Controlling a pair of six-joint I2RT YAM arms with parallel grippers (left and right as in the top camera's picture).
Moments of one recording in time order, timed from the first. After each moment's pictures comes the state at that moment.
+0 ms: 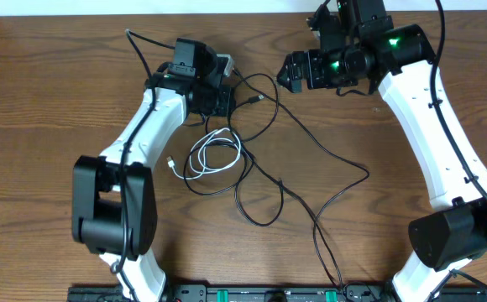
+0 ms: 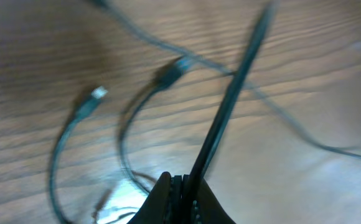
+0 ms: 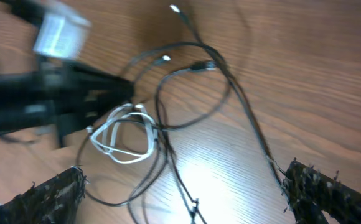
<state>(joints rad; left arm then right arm) -0.21 1.89 1.42 -0.60 0.44 -0.07 0.32 1.87 1.92 -1.10 -0.37 0.21</state>
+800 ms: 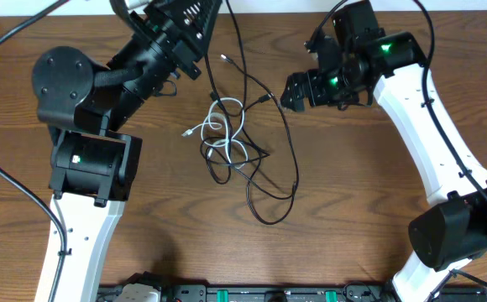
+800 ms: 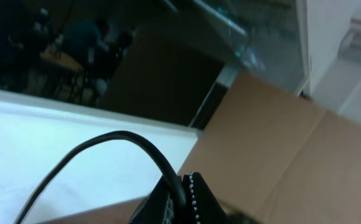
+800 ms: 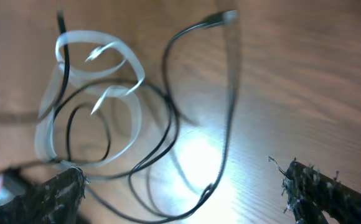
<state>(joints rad) -0.21 1.23 1.44 0.12 0.56 -0.73 0.32 1.87 1.82 -1.16 -0.42 0.13</state>
